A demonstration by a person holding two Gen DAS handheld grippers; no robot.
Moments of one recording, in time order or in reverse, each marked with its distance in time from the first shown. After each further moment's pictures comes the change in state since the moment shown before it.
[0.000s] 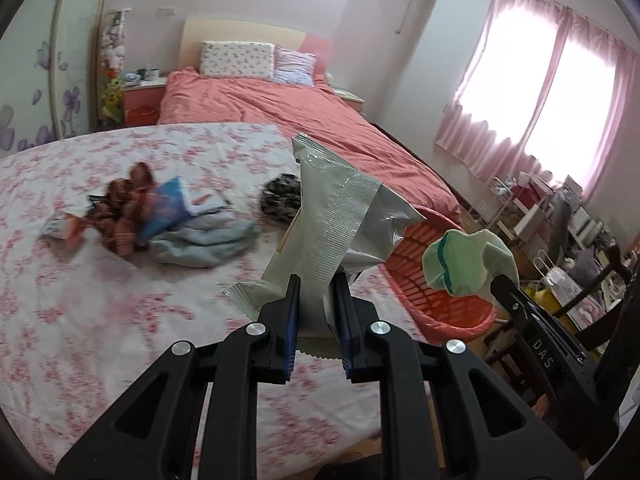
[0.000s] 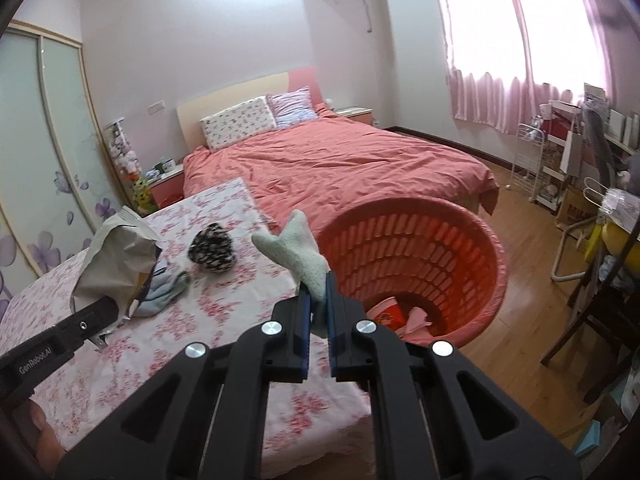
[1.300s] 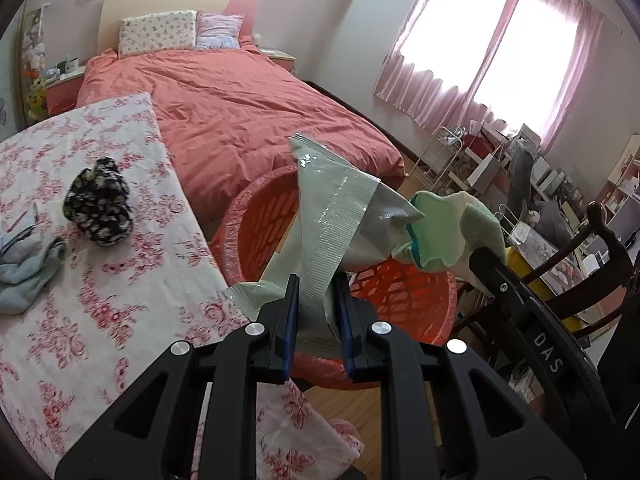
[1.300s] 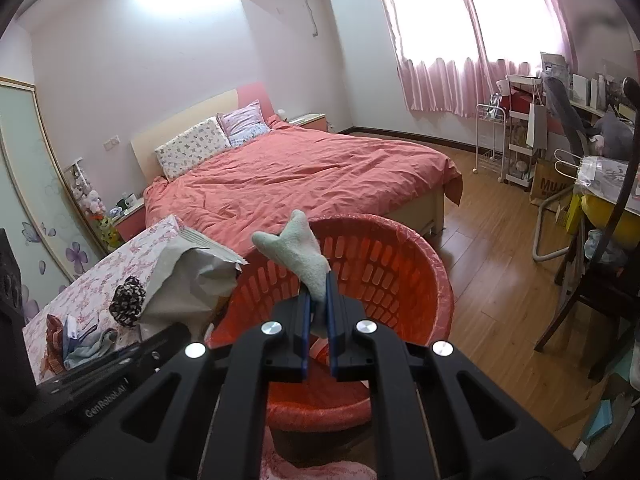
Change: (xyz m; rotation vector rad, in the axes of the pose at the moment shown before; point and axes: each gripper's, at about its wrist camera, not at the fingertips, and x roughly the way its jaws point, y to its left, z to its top) left arm 0.114 -0.108 0.008 0.117 0.152 -0.187; right arm 0.053 -0.093 0.025 0.144 -0.024 -0.082
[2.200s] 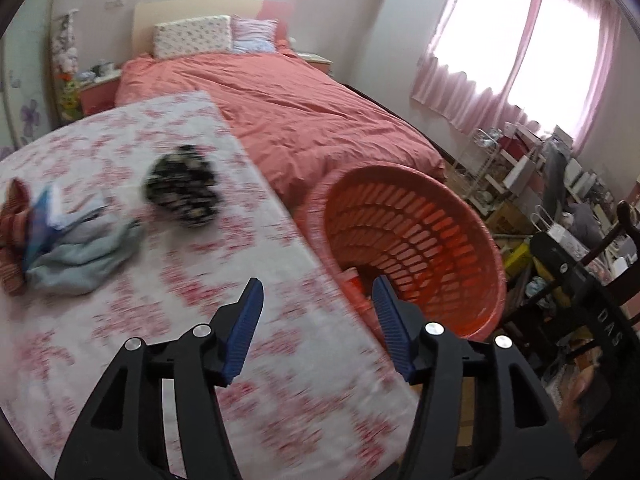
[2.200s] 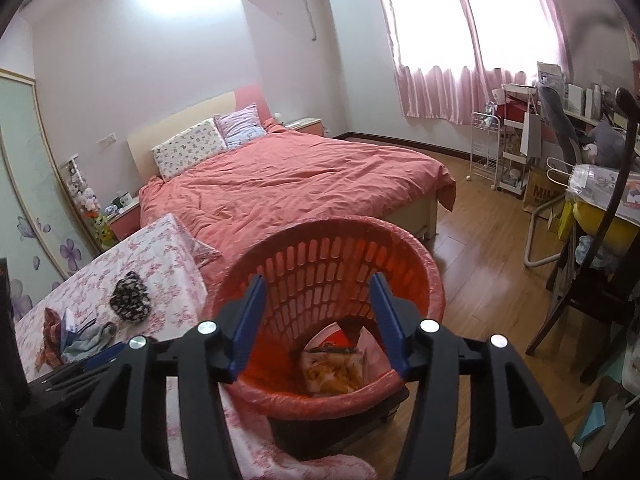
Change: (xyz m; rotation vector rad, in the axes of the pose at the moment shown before) left arm -0.041 0.036 -0.020 -0.016 -0.023 0.161; right arm -0.024 0.010 -0.005 -0.032 -0.020 -0.016
